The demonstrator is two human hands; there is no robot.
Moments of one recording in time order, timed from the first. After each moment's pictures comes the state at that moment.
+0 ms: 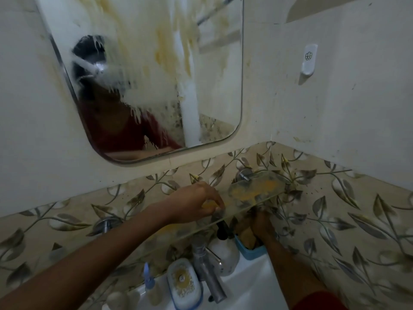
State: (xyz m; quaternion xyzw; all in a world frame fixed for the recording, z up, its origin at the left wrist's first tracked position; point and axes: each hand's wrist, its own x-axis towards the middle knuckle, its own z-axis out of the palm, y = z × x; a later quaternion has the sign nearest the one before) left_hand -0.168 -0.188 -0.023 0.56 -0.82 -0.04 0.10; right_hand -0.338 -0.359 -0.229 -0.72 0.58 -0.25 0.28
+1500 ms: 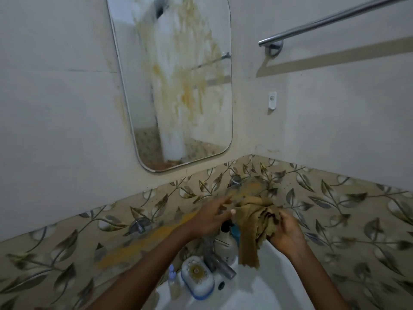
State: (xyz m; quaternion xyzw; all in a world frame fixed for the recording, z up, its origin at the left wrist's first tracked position) left_hand -0.177 -0.092 -0.034 0.50 -0.78 -0.24 0.30; right_hand -0.380 -0.139 -0.086 -0.19 0.25 -0.53 0.79
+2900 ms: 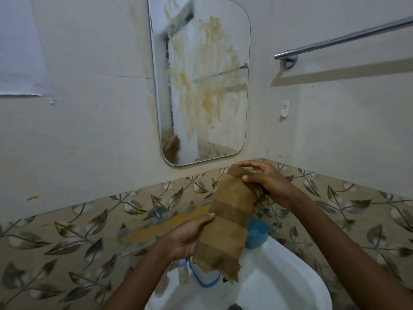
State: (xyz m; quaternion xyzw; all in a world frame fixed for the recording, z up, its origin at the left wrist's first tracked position) left_hand -0.141 -0.005 -0.041 0.39 -0.35 -0.73 0.43; right_hand -0.345 -0.090 0.046 -0.72 0.27 -0.42 0.48
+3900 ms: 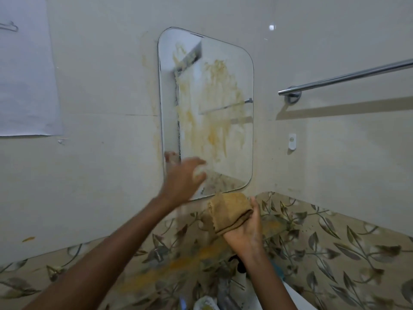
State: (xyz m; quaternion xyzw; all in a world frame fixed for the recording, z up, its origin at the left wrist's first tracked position) left_hand -0.104 -0.066 0.113 0.58 -0.69 0.14 0.41; right_hand -0.258 -0.103 0.021 -0.18 0.10 -0.51 0.84
